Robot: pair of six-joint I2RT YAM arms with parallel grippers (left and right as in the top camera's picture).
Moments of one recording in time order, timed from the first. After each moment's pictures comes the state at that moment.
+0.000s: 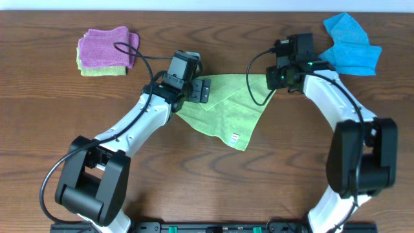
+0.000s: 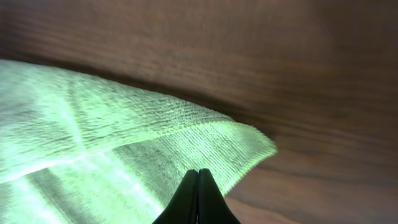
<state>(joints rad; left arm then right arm) -0.44 1.78 1.19 -0.31 0.01 -0.23 0.11 1.92 1.36 -0.51 -0.12 -0.03</state>
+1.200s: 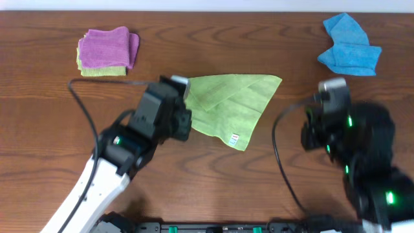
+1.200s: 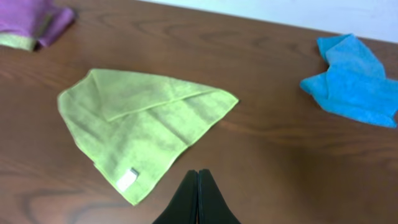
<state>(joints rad) -0.54 1.13 1.01 -0.71 0.04 -0.27 0.18 0.79 1.02 -0.85 -0.05 0.02</state>
